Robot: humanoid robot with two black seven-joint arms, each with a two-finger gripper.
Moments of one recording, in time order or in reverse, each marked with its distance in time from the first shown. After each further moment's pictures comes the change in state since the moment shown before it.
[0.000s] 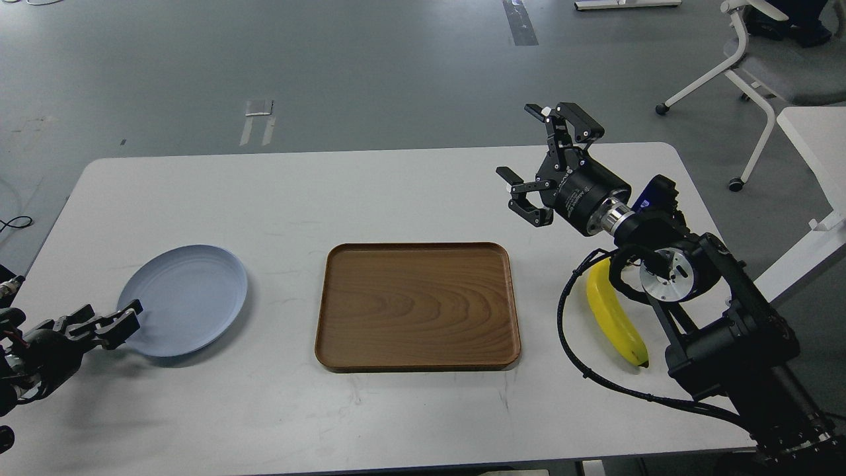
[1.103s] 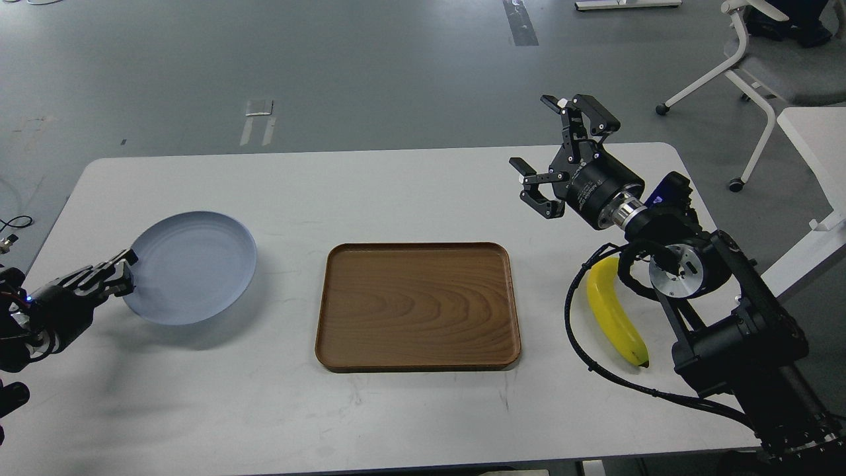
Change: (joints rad) left arm -0.115 0.004 -0.014 -0.049 -0.067 0.049 -0.069; right arm -0.003 -0.005 0.044 0.002 -0.005 -0.016 0.012
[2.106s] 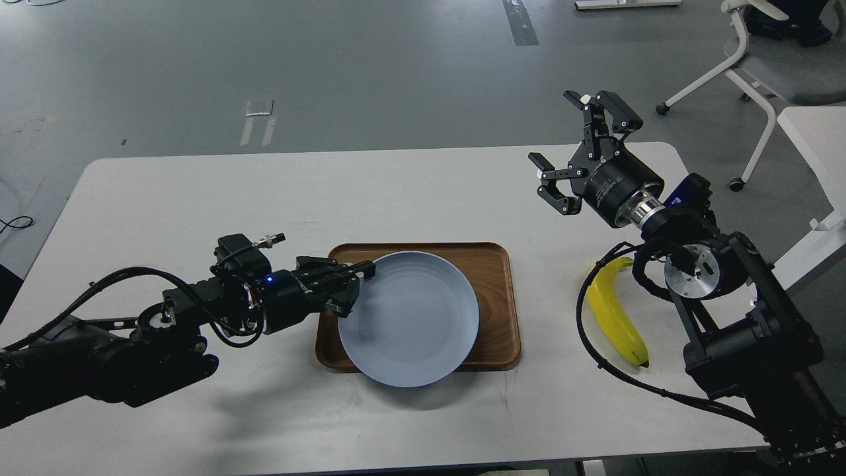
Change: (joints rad) left arm -0.272 -0.406 0.242 -0.112 0.359 -0.036 0.000; right arm -0.024 -0.013 0.045 0.012 0.002 -0.002 0.000
